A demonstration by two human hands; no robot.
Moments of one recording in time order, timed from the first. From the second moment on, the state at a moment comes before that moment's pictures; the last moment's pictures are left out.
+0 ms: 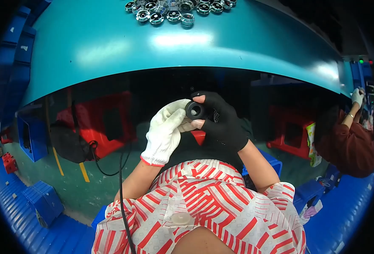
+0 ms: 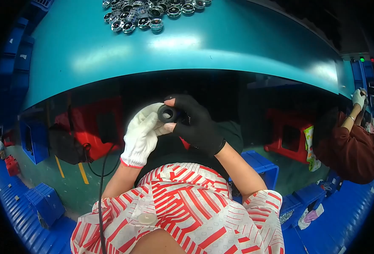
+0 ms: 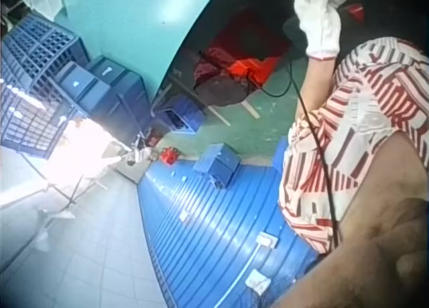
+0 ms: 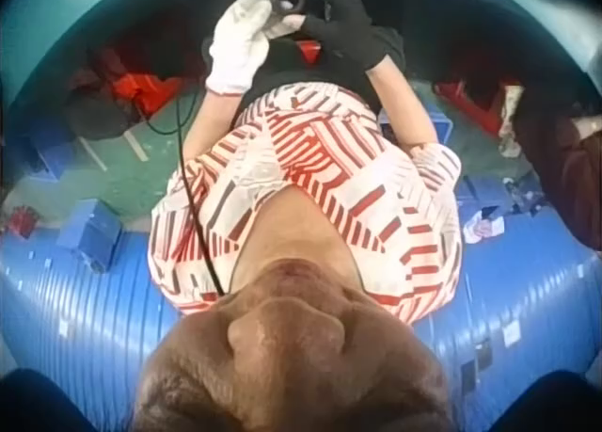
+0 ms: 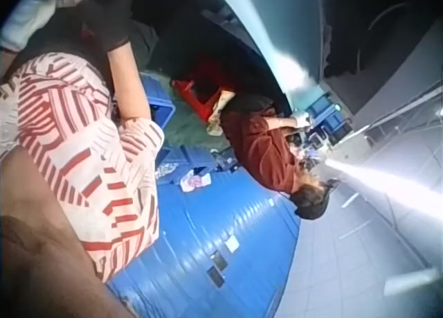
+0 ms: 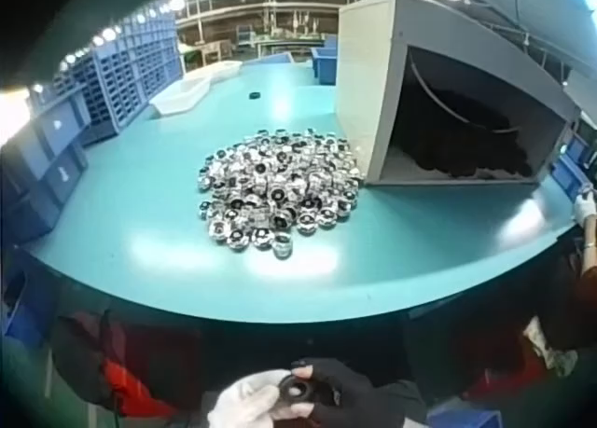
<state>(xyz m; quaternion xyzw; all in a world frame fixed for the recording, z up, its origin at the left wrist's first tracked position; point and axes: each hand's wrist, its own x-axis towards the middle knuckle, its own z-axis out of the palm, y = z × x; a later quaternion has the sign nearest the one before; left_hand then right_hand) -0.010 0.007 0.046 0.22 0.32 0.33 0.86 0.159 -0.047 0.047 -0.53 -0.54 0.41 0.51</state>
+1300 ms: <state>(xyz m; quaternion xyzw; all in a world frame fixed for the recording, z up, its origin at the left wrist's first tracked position) -0.017 0.026 0.045 0.20 0.32 0.33 0.86 0.212 0.070 0.123 -0.63 -0.66 0.10 0.39</state>
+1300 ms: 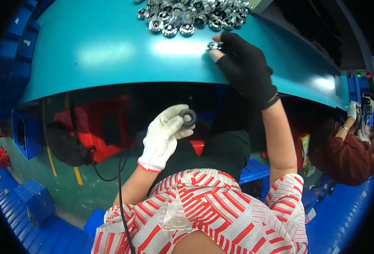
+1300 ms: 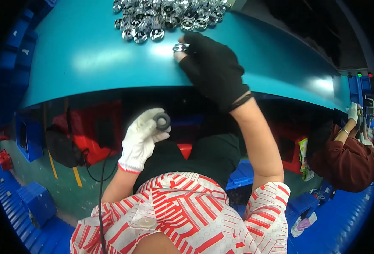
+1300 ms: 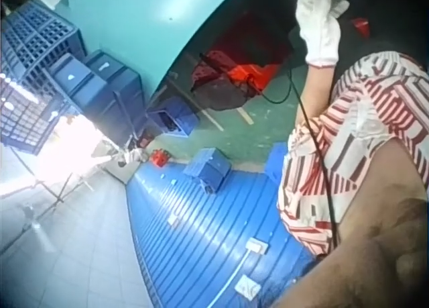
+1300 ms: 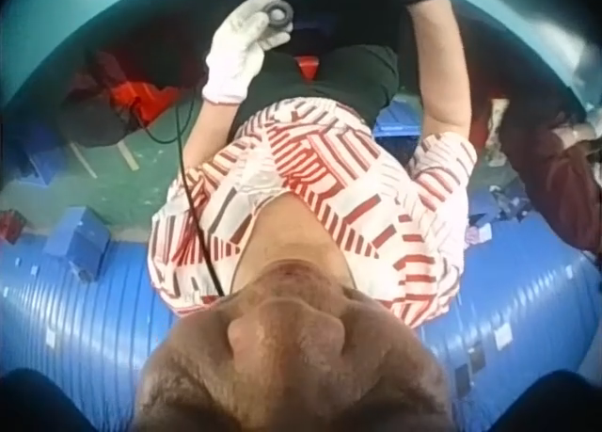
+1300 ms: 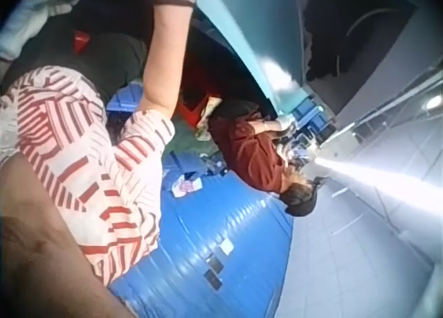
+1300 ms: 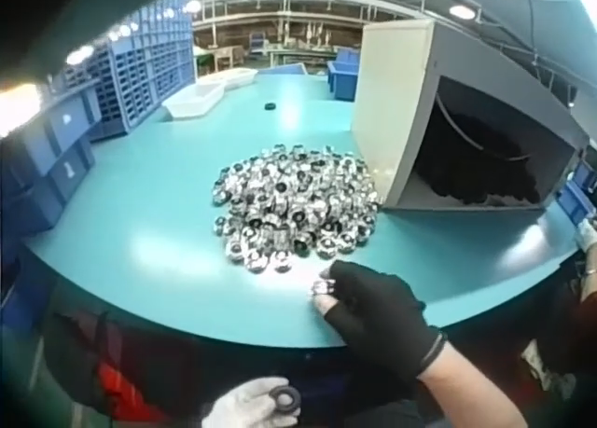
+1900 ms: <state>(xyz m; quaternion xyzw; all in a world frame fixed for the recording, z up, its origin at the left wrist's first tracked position) -0.005 0.013 0.056 0.24 0.34 0.35 0.84 0.240 0.047 0.119 -0.66 -0.71 -0.07 0.25</state>
